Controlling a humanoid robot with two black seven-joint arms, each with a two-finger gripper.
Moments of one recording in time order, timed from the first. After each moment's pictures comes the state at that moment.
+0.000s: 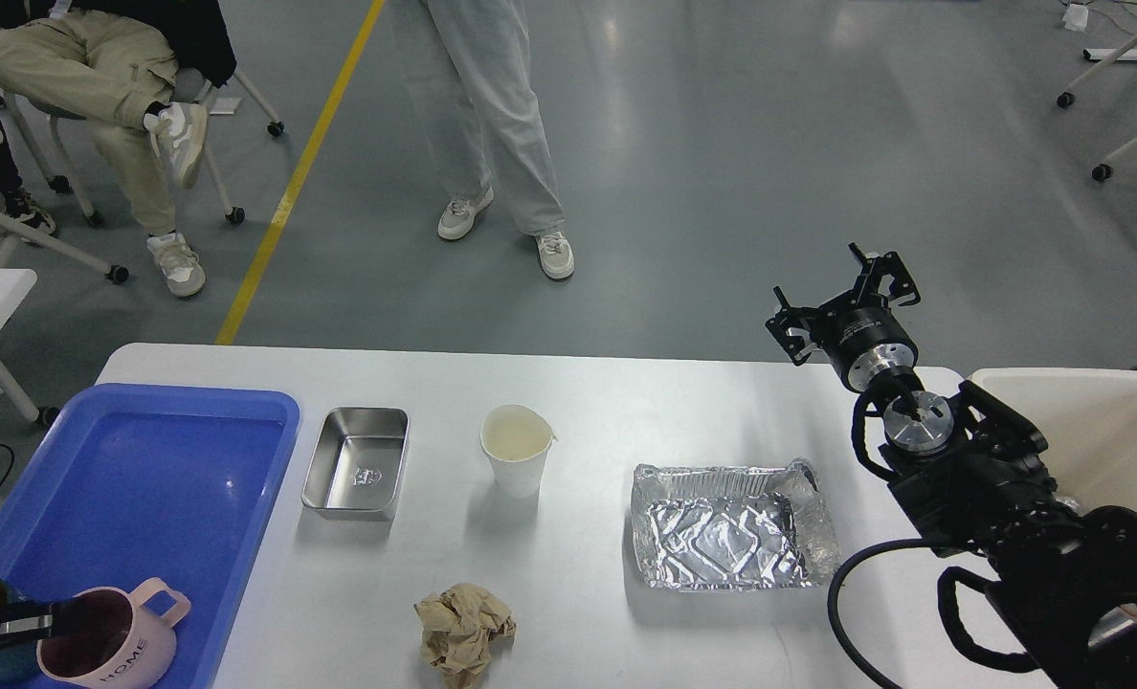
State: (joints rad) left arm -0.63 1.19 0.09 -1.46 1.18 -0.09 0.09; right arm 0.86 -0.01 1.06 0.16 0.19 0.46 0.08
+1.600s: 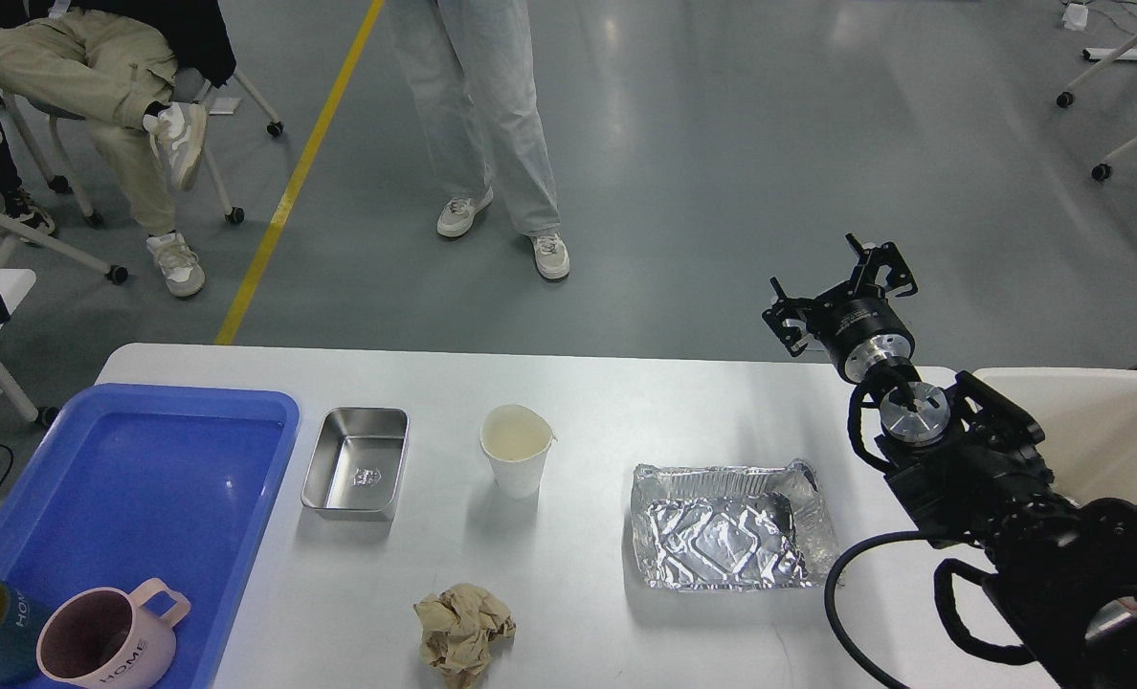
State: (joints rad) left arm -0.78 1.63 -0.52 -1.65 0.75 -0.58 0.03; right arm 0.87 0.00 1.06 0.16 0.19 0.45 0.08
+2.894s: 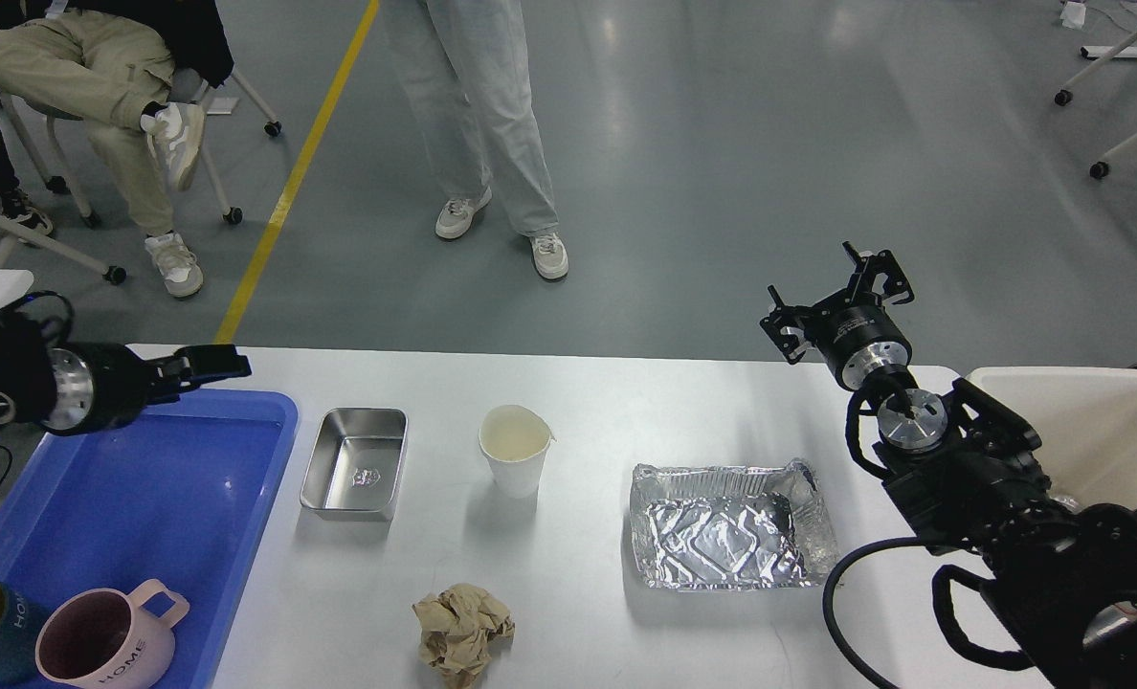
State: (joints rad) left arm -0.78 0.76 -0.44 -1.07 1.20 -0.48 0.10; right arm 0.87 0.00 1.06 0.16 0.19 0.45 0.08
